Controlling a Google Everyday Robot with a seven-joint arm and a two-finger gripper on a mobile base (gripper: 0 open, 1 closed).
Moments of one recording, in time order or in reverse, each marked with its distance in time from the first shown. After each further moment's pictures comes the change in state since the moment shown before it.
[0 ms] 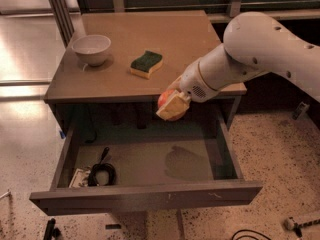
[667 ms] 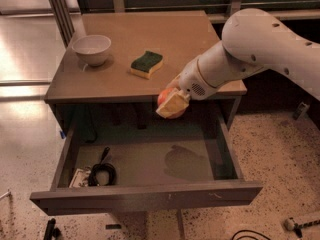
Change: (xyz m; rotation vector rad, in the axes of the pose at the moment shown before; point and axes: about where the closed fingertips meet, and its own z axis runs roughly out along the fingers) arm -0.001 -0.007 -0.005 0.012 0.009 0.002
